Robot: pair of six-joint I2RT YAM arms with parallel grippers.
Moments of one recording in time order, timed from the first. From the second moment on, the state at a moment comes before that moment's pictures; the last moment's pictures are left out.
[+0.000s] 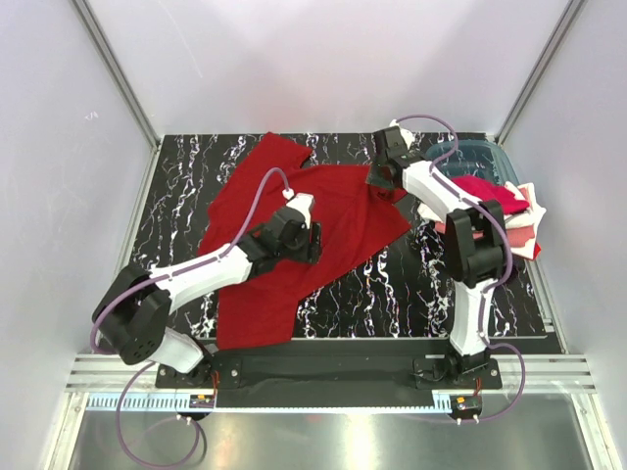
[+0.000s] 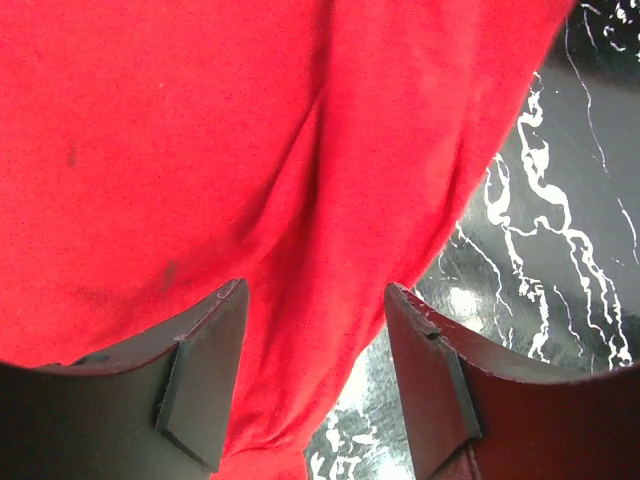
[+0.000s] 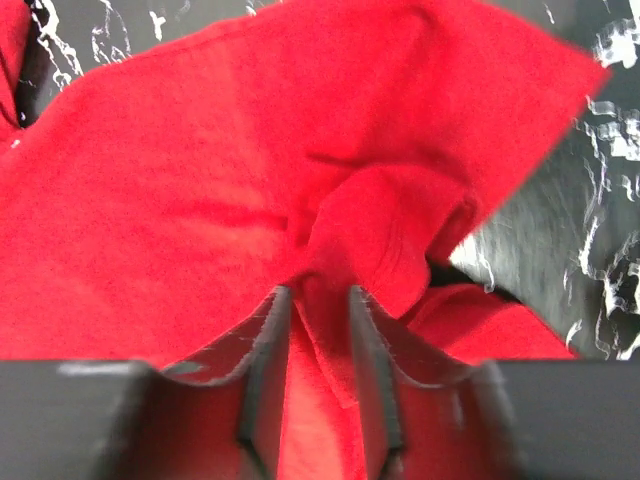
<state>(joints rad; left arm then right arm) -0.75 1.45 0.88 -0.14 -0.10 -0.43 0.35 2.02 1.66 -0.47 0.20 0.59</state>
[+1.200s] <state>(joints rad) -0.43 1.05 0.66 -0.25 -0.29 -0.63 0.35 1.87 1.24 -0.42 0.44 0.74</state>
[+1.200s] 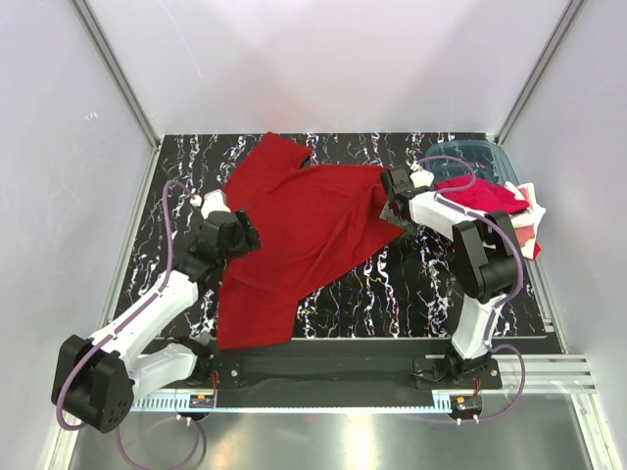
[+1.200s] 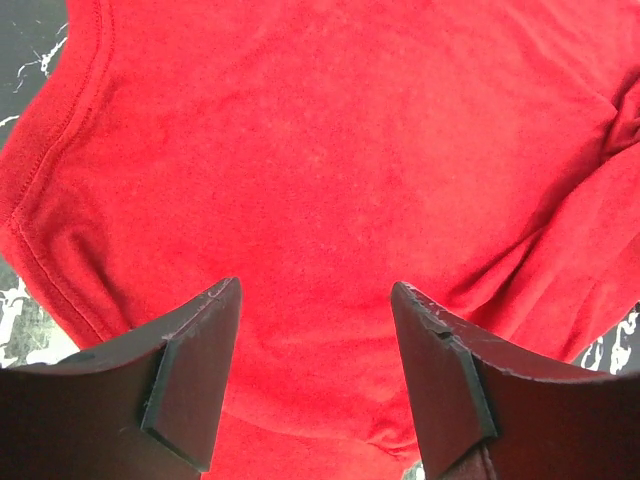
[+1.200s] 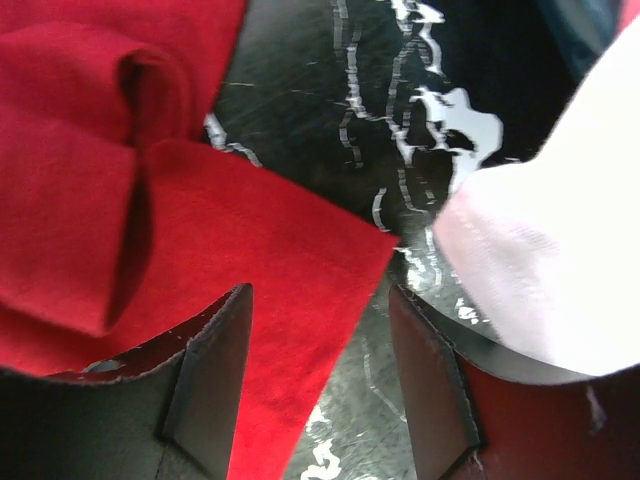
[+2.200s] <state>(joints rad) -0.37 0.98 0.63 -0.28 -0.39 -0.74 0.30 1.67 1.12 -0.42 0.44 0.77</state>
